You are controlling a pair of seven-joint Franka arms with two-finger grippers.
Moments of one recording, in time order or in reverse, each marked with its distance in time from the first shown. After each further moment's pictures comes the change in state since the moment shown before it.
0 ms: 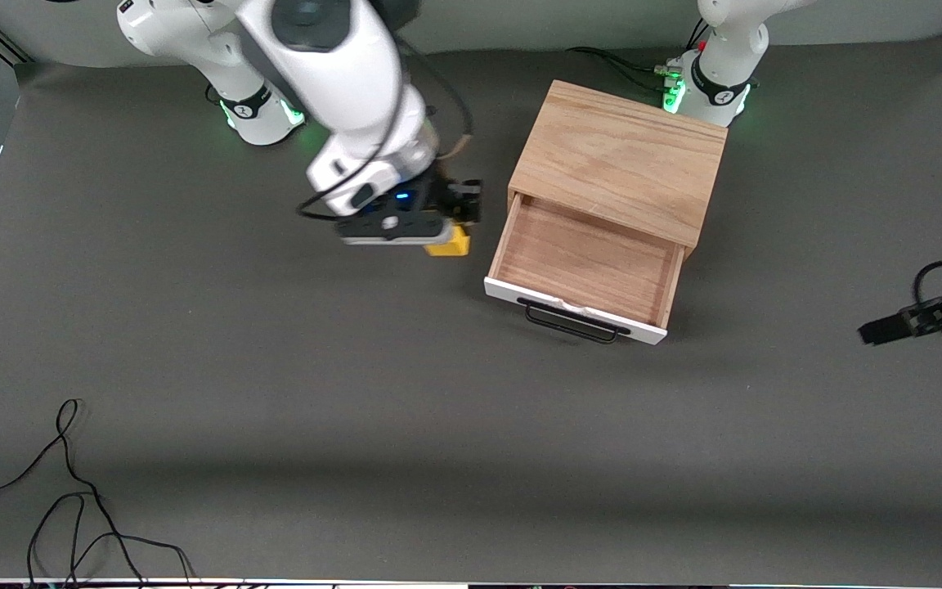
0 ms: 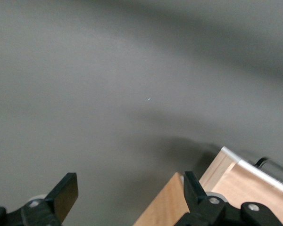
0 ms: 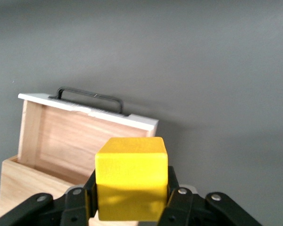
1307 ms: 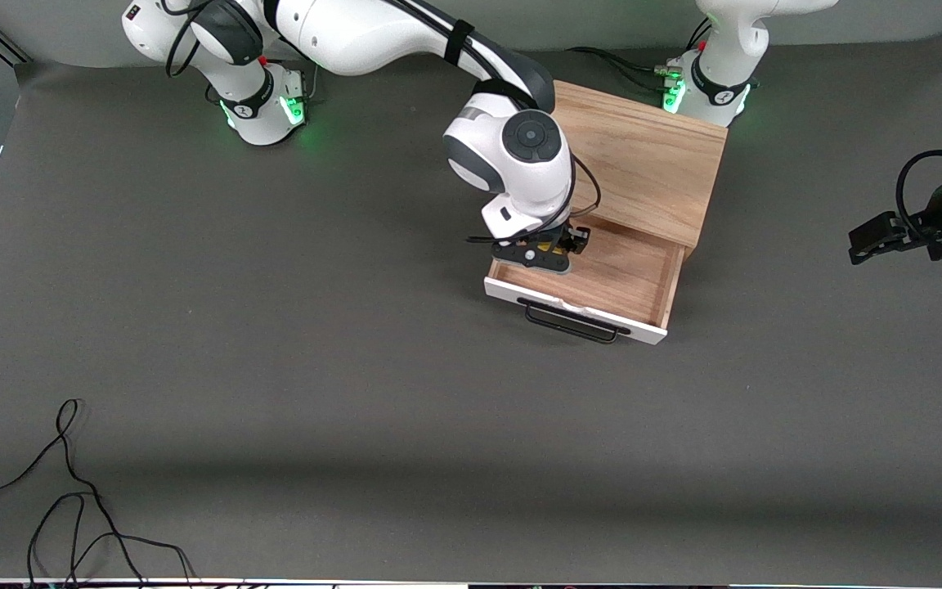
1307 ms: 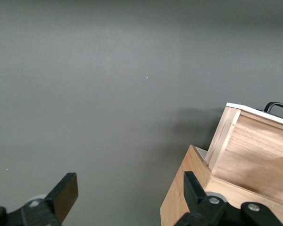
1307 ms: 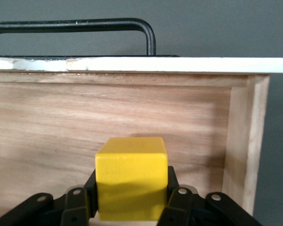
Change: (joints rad) left arm -0.344 -0.291 0.370 -0.312 -0.080 0.082 0.193; right arm 0.190 0.357 -0.005 0.020 -0.053 0.296 0.328
